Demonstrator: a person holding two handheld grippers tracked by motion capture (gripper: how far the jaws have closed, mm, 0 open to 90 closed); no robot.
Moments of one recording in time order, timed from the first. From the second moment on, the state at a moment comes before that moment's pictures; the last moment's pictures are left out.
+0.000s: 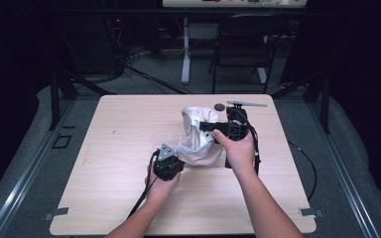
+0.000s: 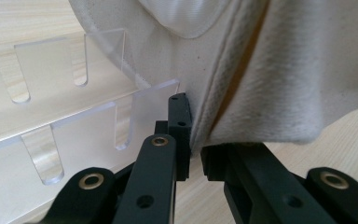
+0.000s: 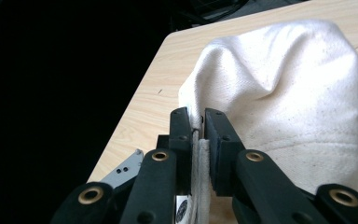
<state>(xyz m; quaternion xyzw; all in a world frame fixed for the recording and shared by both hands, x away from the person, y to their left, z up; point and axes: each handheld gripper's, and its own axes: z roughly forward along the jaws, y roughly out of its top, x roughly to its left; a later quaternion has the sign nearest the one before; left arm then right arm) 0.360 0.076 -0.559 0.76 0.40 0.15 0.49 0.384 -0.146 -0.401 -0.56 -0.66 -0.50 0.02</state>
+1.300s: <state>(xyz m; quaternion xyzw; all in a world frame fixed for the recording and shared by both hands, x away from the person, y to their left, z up) 0.347 0.083 -0.545 0.76 0.38 0.16 0.50 0.399 -0.159 -0.398 -0.58 -0.64 -0.51 0.01</state>
